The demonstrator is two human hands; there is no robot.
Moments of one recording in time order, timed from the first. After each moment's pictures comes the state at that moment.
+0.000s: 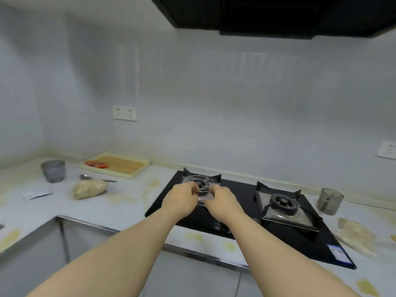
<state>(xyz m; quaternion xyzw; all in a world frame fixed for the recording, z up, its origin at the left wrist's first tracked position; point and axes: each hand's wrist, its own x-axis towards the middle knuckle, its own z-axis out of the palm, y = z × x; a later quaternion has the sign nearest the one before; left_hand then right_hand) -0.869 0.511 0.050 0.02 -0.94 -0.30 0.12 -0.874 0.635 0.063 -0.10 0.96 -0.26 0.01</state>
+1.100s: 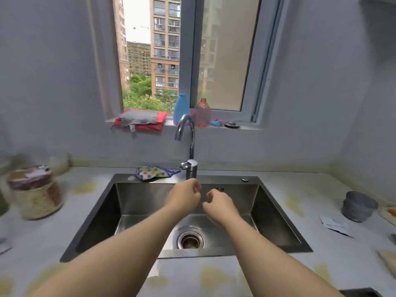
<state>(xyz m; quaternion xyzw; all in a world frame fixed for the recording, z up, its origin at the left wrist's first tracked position) -0.509 -0.051 0.004 0.60 -0.72 -0.21 0.27 -0.615 -0.019 0.004 -0.60 0.74 -0.20 0.23</state>
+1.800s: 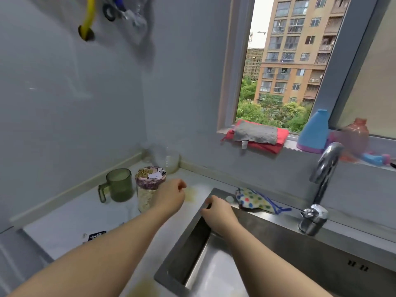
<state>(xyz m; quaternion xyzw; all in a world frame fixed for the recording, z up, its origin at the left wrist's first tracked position) -0.236 -0.128 -0.001 0.81 -0.50 -0.10 0.29 -0.373 -0.164 -0.008 -0.79 0.51 -0.13 0.32</state>
